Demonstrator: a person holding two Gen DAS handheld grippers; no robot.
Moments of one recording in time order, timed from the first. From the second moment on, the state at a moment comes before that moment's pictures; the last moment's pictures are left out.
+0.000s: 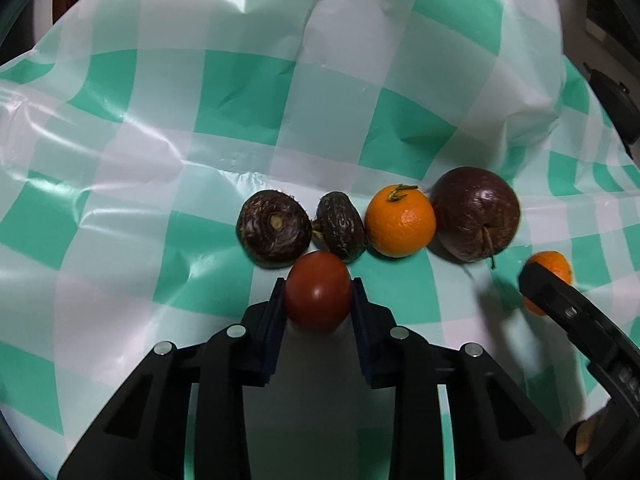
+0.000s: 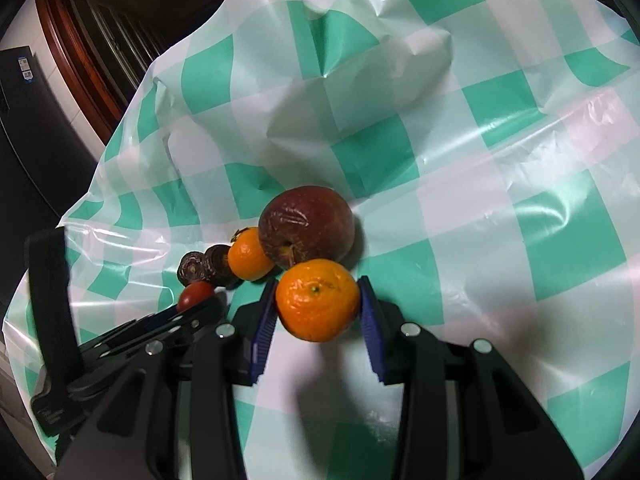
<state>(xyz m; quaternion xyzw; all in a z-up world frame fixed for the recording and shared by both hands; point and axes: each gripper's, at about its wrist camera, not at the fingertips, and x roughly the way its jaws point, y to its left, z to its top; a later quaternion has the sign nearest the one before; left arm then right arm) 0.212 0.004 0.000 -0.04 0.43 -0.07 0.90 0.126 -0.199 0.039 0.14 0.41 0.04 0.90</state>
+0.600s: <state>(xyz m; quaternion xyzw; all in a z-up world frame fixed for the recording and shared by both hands) -0.074 0.127 0.083 -0.07 0.32 -0.03 0.94 0.046 -0.136 0.067 0.12 0.44 0.15 0.88</state>
